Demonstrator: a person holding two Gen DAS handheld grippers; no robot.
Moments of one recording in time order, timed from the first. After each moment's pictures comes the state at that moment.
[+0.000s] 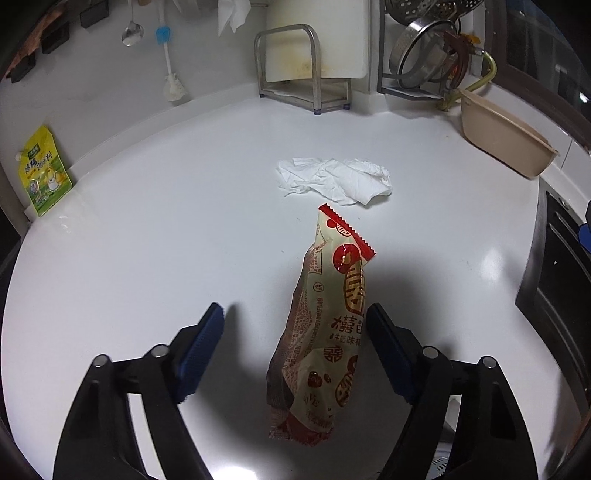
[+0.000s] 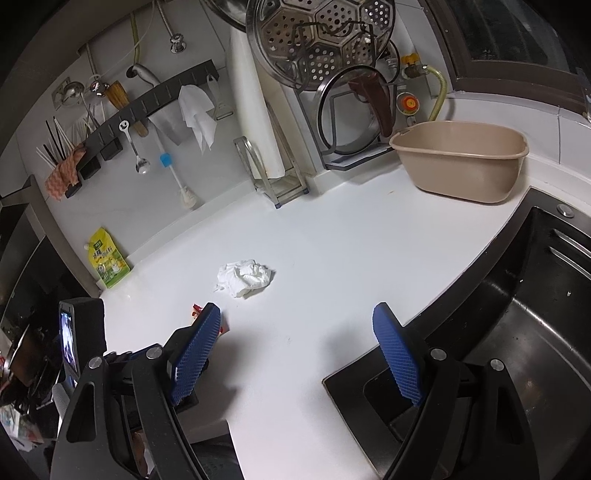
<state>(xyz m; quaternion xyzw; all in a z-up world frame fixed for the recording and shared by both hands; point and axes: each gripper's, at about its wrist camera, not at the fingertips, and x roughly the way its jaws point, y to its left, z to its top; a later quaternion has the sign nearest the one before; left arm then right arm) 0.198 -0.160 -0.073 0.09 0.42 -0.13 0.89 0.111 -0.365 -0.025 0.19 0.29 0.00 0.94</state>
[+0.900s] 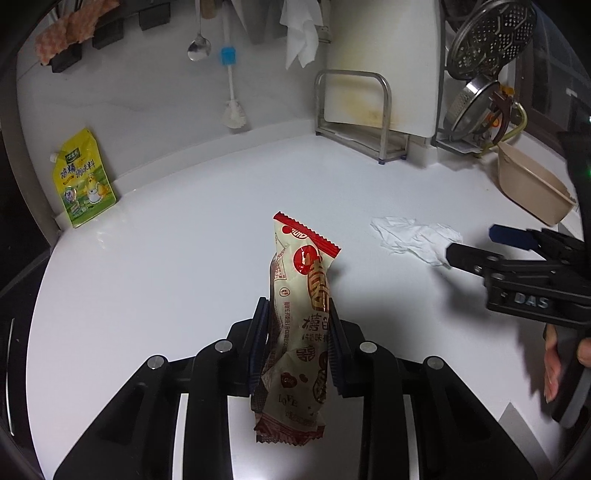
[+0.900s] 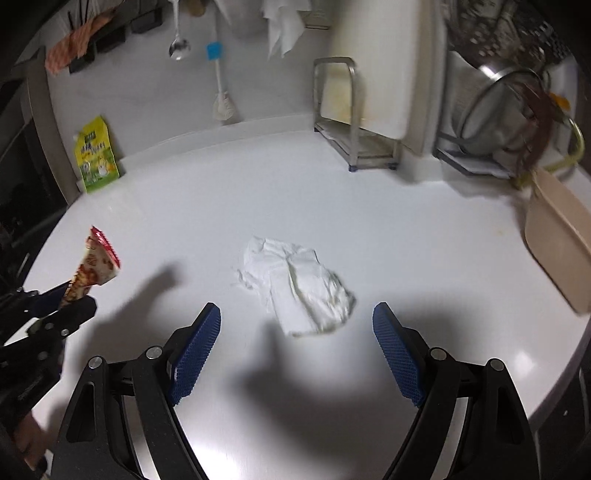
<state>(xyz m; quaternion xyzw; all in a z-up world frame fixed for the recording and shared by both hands) 0.230 -0.073 -0.036 0.07 0.37 -0.10 0.92 0.265 -0.267 -0.048 0.00 0.40 0.06 0.91</state>
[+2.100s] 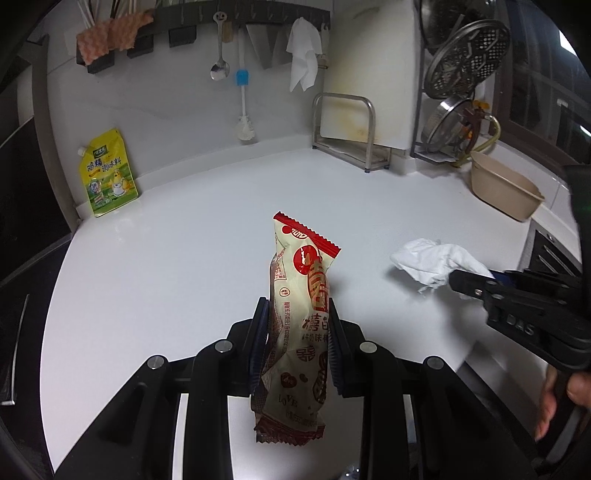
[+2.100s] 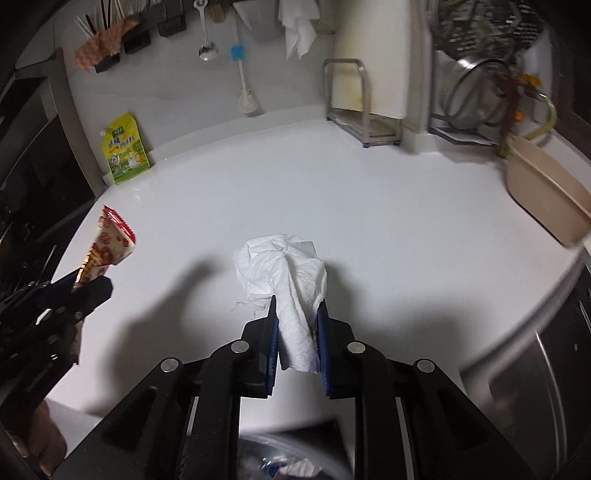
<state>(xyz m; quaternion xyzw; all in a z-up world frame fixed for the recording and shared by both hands) 0.139 -0.043 -0.016 0.05 0.34 -0.11 0.93 0.148 -0.226 -0.031 0.05 0.40 0.05 0.91</state>
